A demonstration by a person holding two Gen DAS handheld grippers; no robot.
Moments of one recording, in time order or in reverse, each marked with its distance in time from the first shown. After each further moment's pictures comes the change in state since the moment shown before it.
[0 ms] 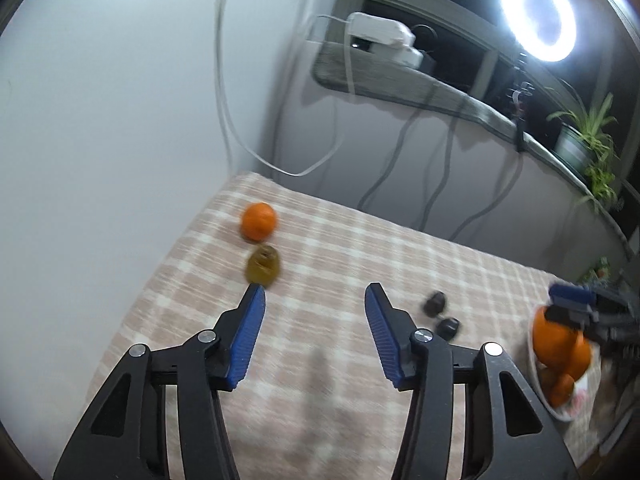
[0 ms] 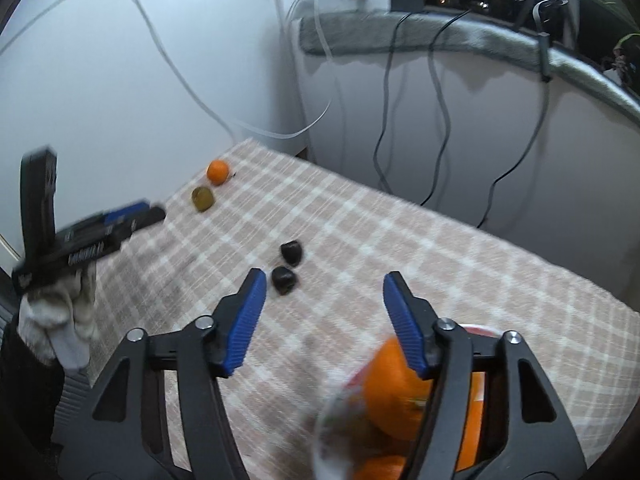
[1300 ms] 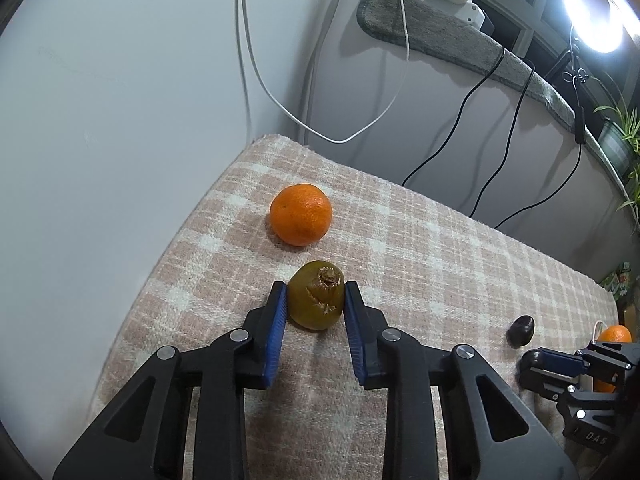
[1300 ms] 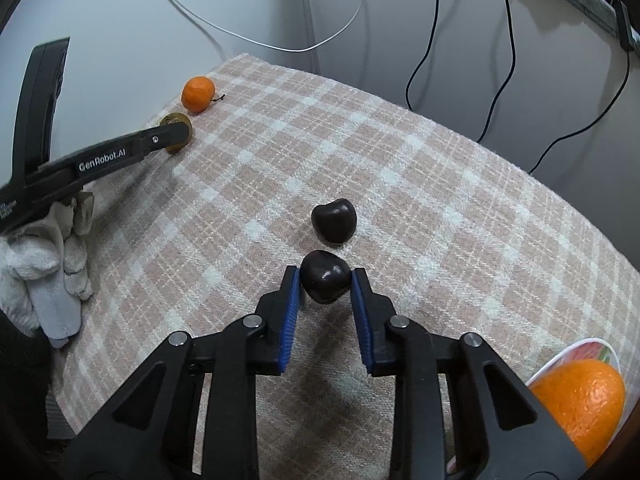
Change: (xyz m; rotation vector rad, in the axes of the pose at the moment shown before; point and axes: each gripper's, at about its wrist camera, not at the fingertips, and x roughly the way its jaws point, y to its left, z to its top) left arm 0.091 0.035 0.016 -0.021 0.124 0.028; right arm 0.105 0.033 0.005 0.006 0.223 -0.058
